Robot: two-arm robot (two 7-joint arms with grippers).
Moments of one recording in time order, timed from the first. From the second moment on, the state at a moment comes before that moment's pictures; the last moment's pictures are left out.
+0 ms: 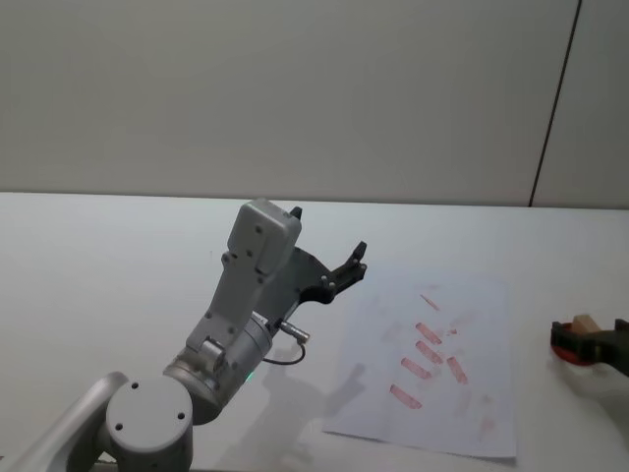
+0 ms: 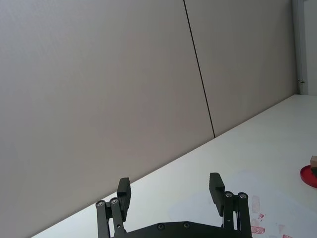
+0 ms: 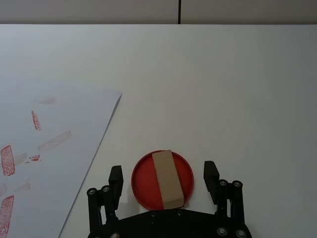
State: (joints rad) left arm -0.24 0.38 0.45 -1.63 -0.20 0.01 -0.01; right arm 0.27 0.28 -0.18 -1.40 0.35 0.56 0.02
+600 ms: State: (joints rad) left arm -0.24 0.38 0.45 -1.63 -0.20 0.01 -0.01; right arm 0.28 0.26 -0.19 -1.38 0.34 0.56 0.02
